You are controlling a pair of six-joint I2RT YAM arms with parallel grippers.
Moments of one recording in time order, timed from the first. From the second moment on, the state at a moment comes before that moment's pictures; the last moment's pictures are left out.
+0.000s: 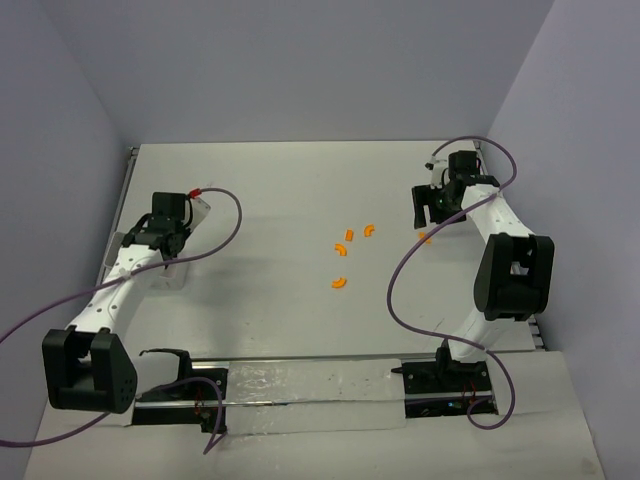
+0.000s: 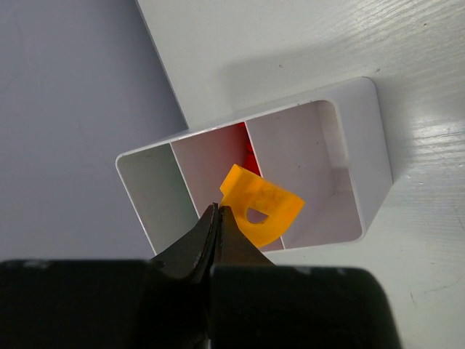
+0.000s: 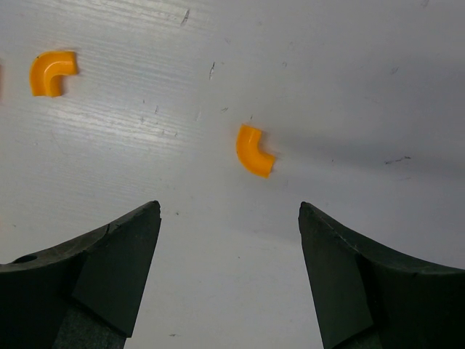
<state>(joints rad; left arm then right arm) -0.12 1.21 0.90 -0.61 -0.48 0.65 -0.08 1.68 1.26 -0.69 -0.18 -0.19</state>
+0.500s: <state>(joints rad) -0.12 1.26 0.90 -0.59 -0.46 0.66 -0.08 1.70 1.26 -0.69 -0.17 -0.26</state>
